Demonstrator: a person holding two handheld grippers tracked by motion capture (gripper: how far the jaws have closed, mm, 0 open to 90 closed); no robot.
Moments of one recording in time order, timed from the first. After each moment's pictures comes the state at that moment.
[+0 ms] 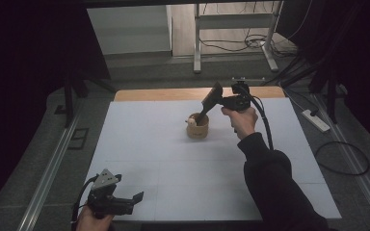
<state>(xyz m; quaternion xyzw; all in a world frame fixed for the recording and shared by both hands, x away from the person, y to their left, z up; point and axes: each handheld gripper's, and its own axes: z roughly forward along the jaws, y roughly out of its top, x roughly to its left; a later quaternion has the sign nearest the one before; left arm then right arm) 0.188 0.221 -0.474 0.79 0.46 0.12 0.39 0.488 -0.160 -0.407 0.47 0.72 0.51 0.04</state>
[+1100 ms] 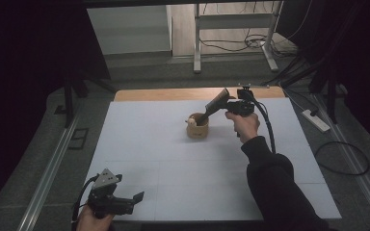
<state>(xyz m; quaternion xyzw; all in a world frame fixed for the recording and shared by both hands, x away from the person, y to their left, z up) 0.189 0.221 -0.475 0.79 0.46 0.12 0.39 0.495 -0.180 -0.435 0.51 0.70 0.50 0.00</state>
